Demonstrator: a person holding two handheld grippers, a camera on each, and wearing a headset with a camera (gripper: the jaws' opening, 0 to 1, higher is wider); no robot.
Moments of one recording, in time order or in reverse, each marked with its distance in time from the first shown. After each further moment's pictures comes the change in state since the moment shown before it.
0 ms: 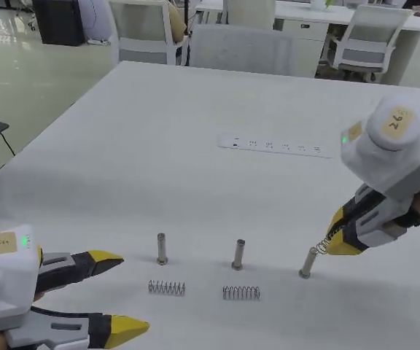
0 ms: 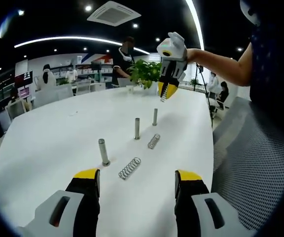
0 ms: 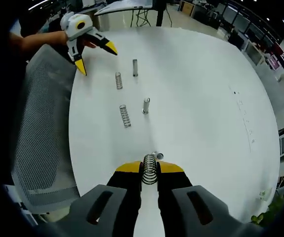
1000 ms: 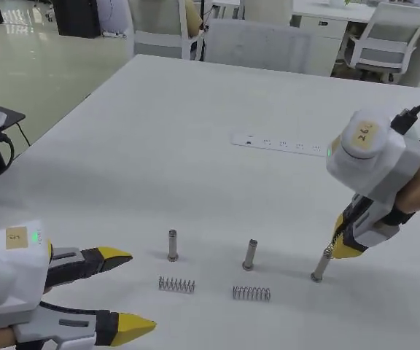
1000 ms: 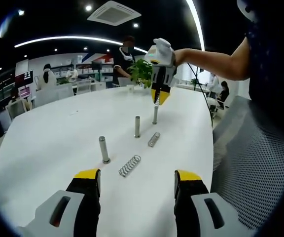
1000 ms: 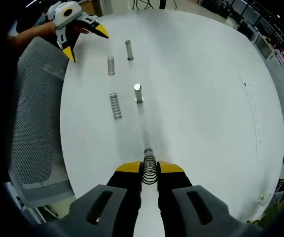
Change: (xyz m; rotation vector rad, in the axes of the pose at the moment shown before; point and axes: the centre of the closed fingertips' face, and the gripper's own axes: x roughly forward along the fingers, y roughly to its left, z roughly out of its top) left arm -0.003 0.003 -0.005 0.000 0.006 0.003; right arm 0.028 -0.014 -0.009 -0.018 0.129 0.059
